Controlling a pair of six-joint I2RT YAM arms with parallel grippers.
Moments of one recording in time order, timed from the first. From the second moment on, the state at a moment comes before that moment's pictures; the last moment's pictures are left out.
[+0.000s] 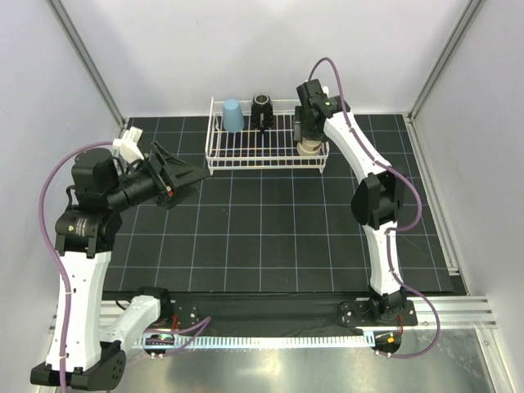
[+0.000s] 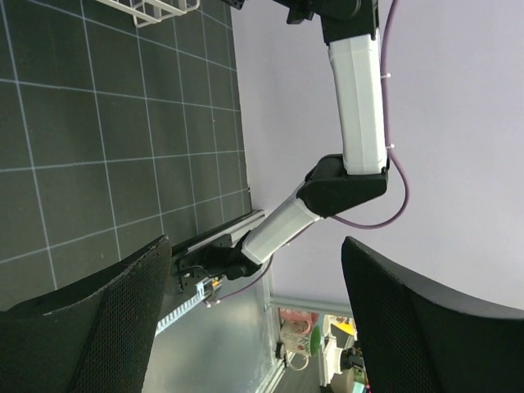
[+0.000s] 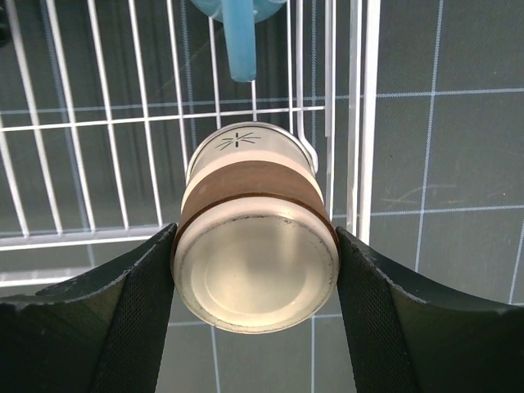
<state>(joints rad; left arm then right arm) -0.10 0.90 1.36 -0.82 0.72 -0.95 0.38 2.22 2.28 -1.02 0.30 0.34</state>
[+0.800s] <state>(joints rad) -0.10 0.91 1.37 -0.86 0.67 -0.92 0.38 2.32 2.28 -0.99 0.30 0.32</state>
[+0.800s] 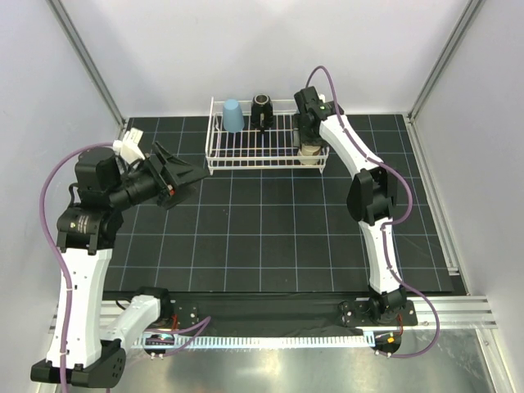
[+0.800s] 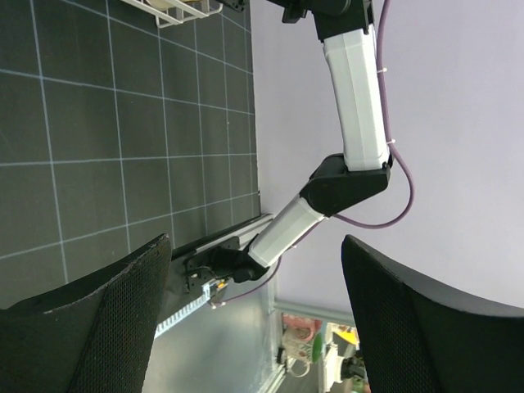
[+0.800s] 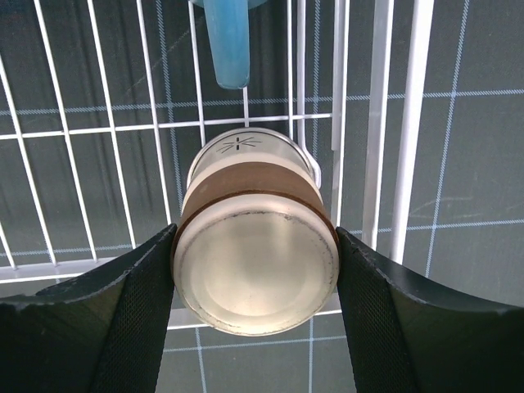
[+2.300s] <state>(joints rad) -0.10 0.67 1.00 -1.01 0.32 -1.16 0.82 1.75 2.06 -1.10 0.18 0.34</state>
